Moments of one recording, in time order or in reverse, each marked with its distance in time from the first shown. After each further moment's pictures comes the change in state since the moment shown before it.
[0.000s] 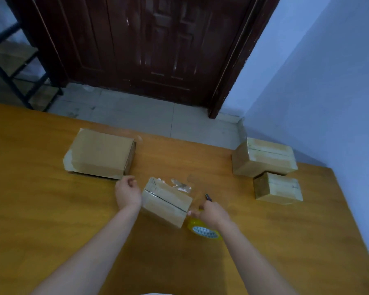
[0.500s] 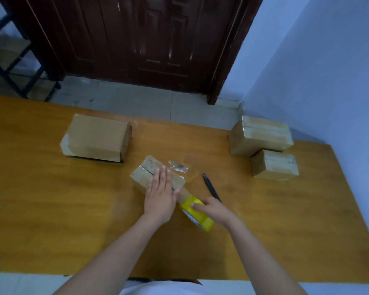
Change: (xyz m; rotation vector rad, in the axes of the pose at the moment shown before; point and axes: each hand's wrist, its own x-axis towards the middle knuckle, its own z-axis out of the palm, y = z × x) left_hand -0.092 -0.031 0.034 0.926 -0.400 0.714; right_hand -0.041 0.031 0.028 0.453 -0.153 -0.067
